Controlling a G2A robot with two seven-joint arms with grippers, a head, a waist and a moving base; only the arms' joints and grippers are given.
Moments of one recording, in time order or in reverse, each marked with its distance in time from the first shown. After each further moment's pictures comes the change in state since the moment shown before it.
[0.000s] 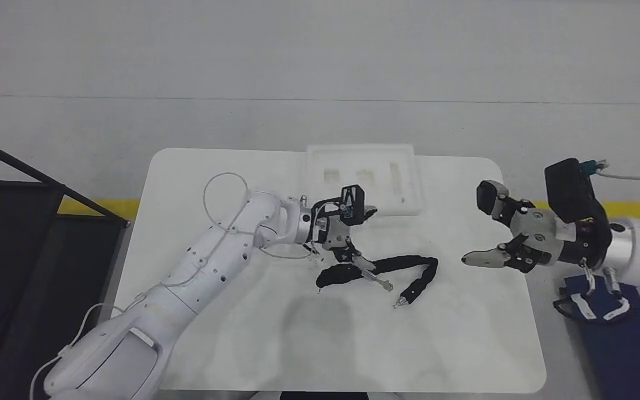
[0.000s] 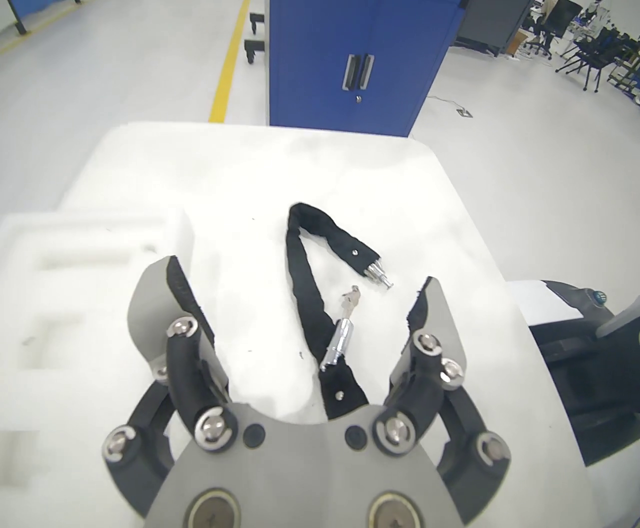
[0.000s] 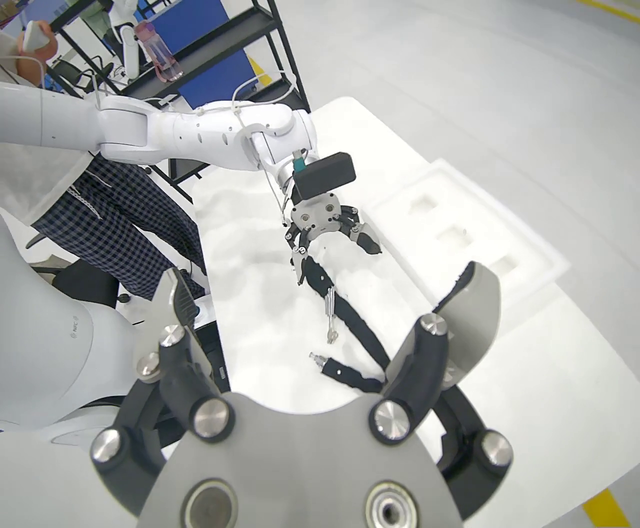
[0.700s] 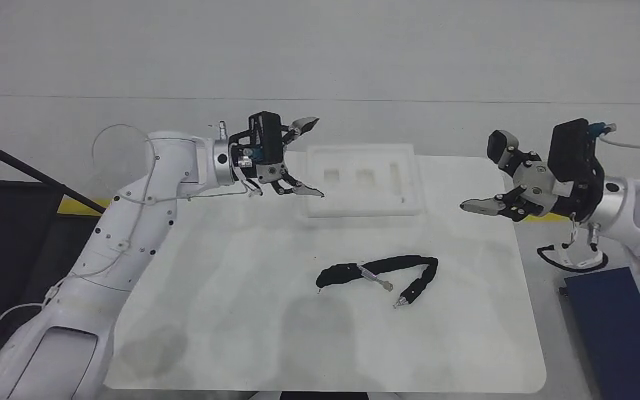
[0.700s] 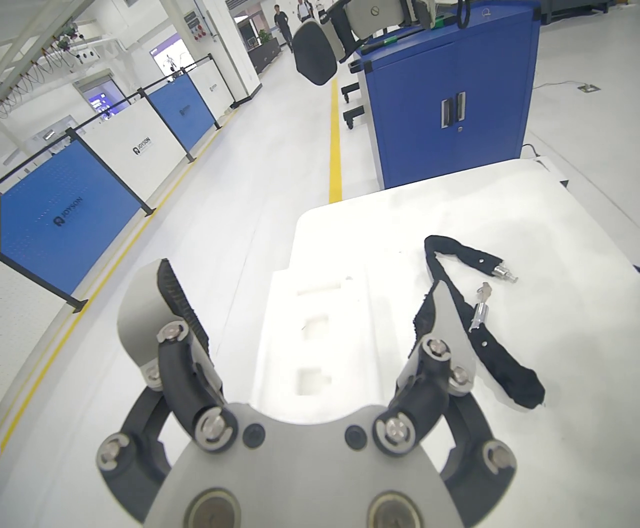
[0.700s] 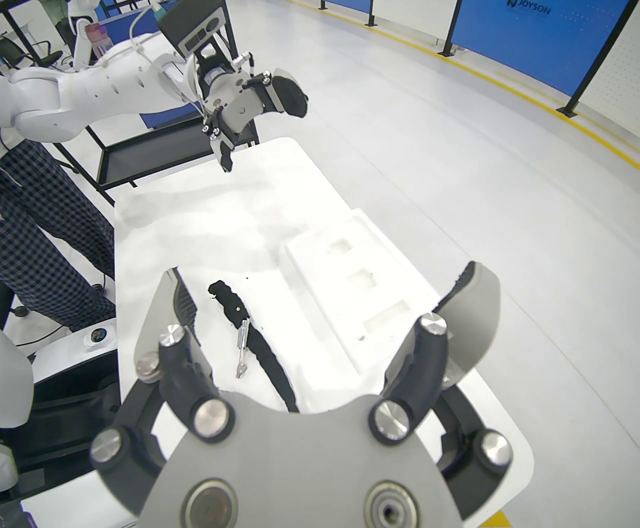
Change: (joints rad) left arm -0.050 0.219 -0.281 -0.180 0.362 0.000 0.398; right arm 0.259 -0.054 -0.176 0.207 -0.327 -0.095 -0.242
